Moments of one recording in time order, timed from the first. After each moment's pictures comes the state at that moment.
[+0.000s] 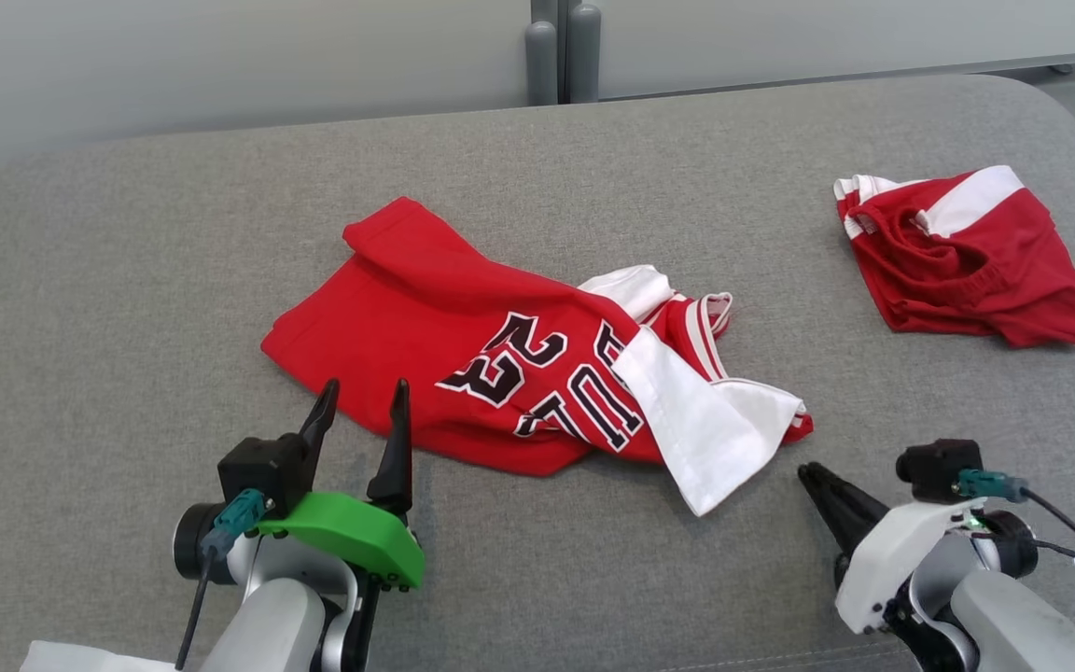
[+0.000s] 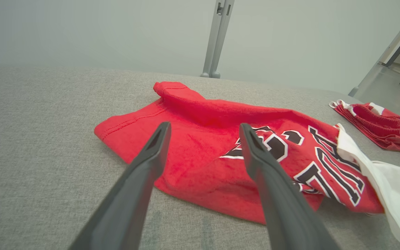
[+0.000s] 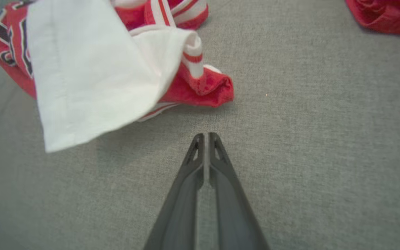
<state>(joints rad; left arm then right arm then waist) -0.22 0.05 -0.43 0.33 -0.49 0.11 -0.25 -0.19 -0.33 0.60 0.54 0.59 0.12 -0.11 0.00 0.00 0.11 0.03</state>
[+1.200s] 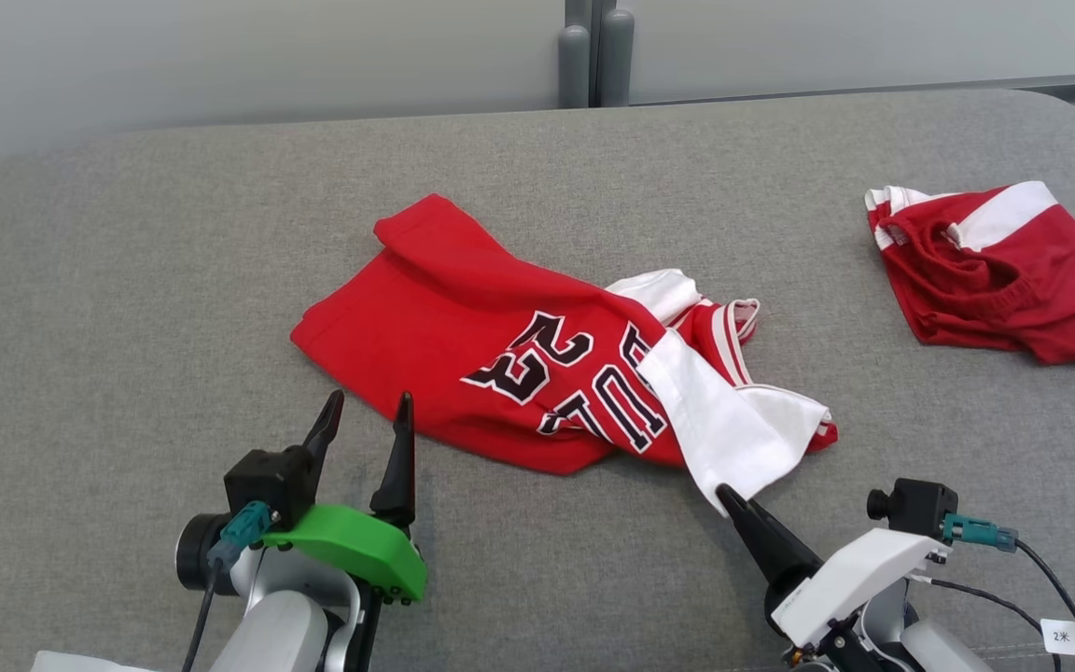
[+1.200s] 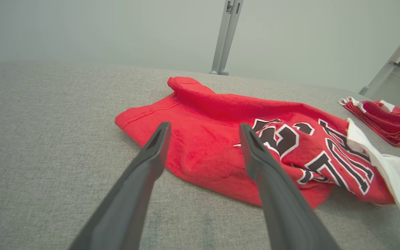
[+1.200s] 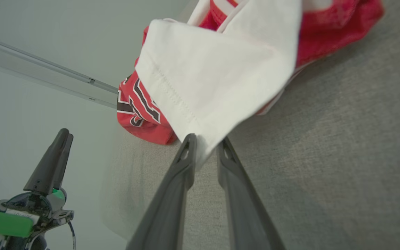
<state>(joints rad) -0.19 0.05 -0.43 0.32 -0.47 0.11 -0.25 -0.05 -0.19 0.53 0.32 1.10 0.12 -0.05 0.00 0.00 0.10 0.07</state>
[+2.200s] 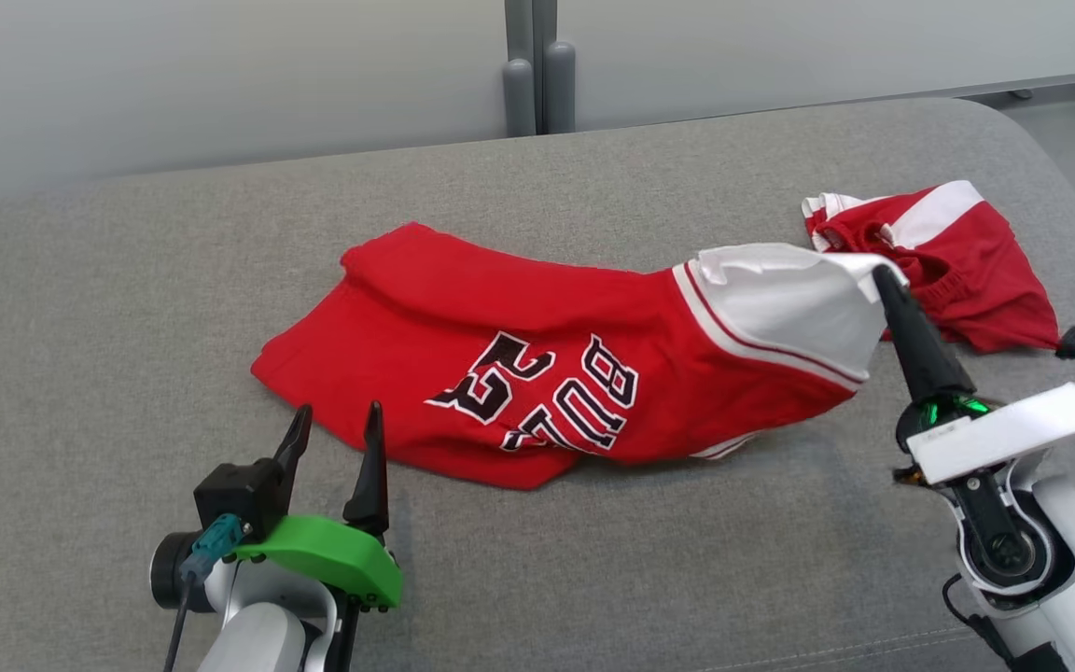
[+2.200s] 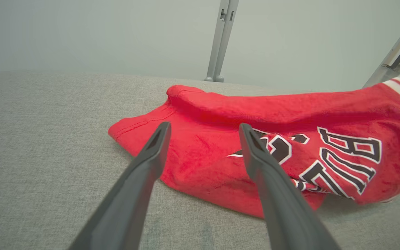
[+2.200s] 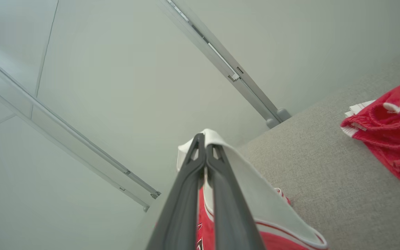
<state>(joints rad) -0.16 0.05 -0.37 0.32 -0.46 0.11 -0.25 -0.15 -0.33 0.36 0.06 1.14 0.12 -0.20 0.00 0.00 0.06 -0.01</state>
